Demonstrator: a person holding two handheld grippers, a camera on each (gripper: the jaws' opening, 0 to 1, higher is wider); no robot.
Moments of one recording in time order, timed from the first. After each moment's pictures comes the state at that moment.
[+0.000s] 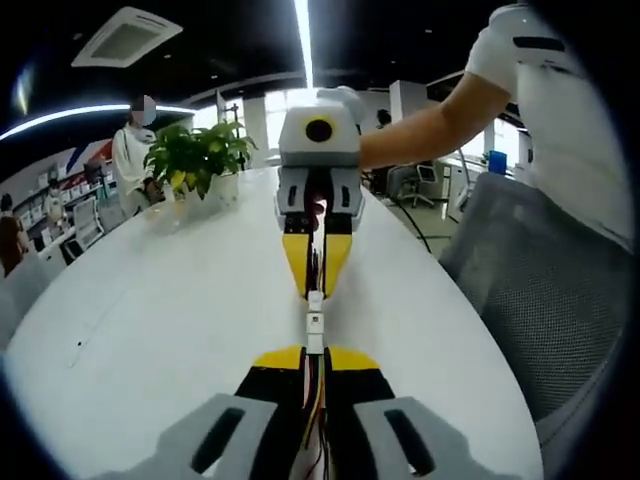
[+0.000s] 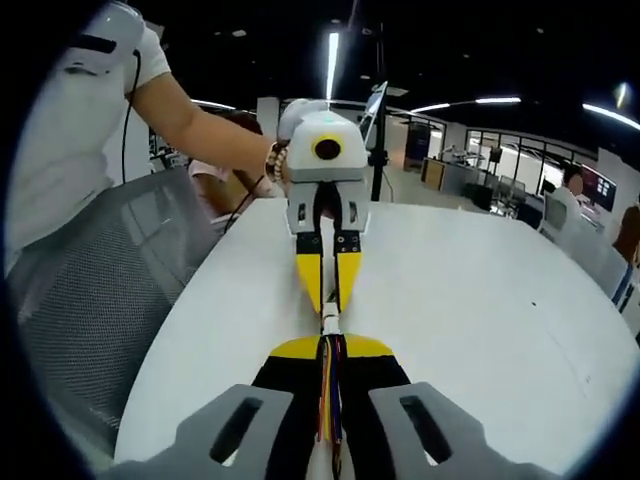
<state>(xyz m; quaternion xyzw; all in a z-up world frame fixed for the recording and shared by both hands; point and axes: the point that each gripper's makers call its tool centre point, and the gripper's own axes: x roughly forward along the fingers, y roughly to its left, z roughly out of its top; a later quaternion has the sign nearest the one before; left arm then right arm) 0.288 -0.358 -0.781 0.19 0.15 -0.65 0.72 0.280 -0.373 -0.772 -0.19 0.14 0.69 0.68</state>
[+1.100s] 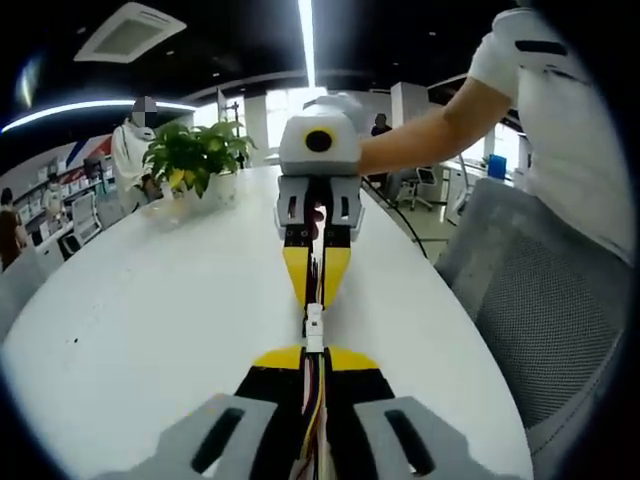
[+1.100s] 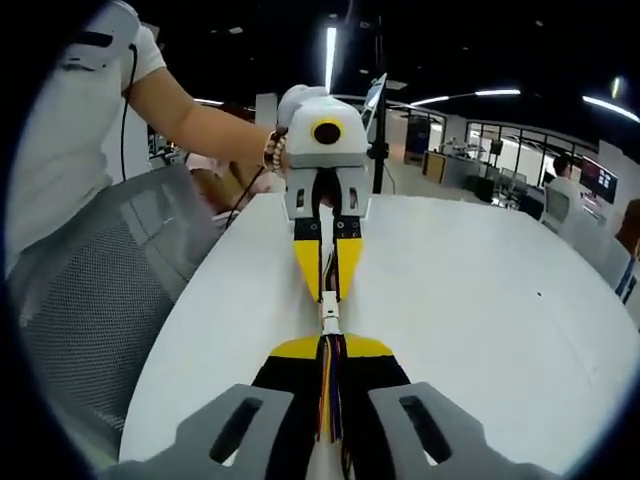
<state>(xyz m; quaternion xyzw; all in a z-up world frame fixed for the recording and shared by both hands) 0.279 -0.355 -0.776 0.18 0.16 -0.65 0.72 0.274 -0.374 -0.778 -0.18 0.16 0.69 0.68</state>
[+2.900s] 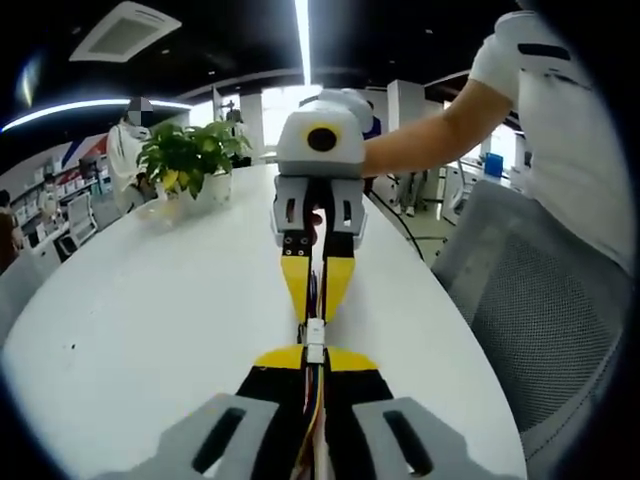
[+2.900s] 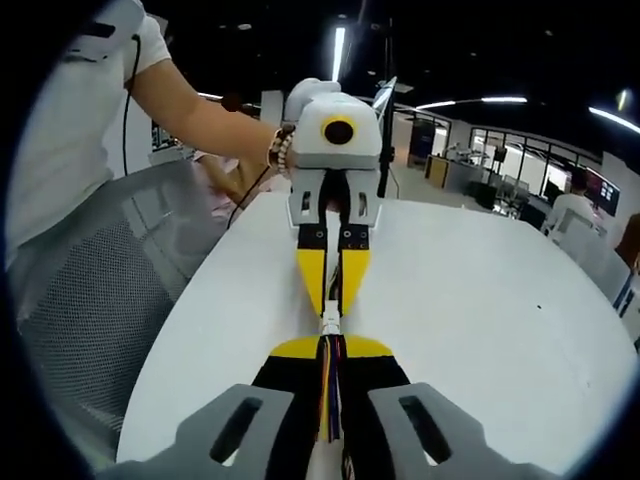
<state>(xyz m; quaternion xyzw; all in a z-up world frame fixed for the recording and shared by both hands) 0.280 -0.363 -0.769 0.18 0.16 -0.66 0.71 0.272 -0.367 -0.774 -0.20 0.14 0.70 0.67</state>
